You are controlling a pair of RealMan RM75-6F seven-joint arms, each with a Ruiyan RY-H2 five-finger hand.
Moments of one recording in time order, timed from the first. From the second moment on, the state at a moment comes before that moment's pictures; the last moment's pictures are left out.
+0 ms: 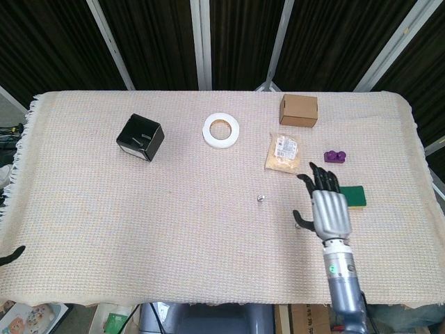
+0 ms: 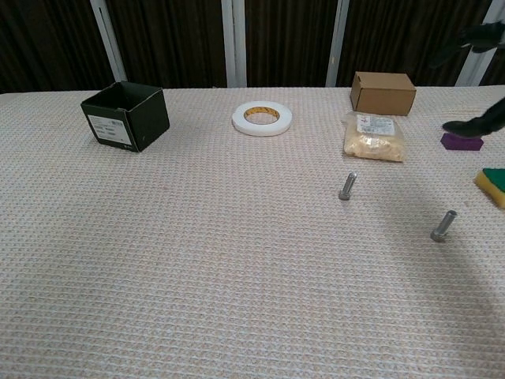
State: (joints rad) left arm 0.01 -1.05 -0.07 -1.72 1.42 1.56 0.01; right arm 0.46 -1.34 0.22 -2.16 -0.98 1.53 -0.66
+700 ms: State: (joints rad) left arm 0.03 -1.06 -0.06 -1.72 1.45 1.60 0.01; right arm 0.09 -1.13 -0.14 -1.84 -1.56 1.67 -0.26
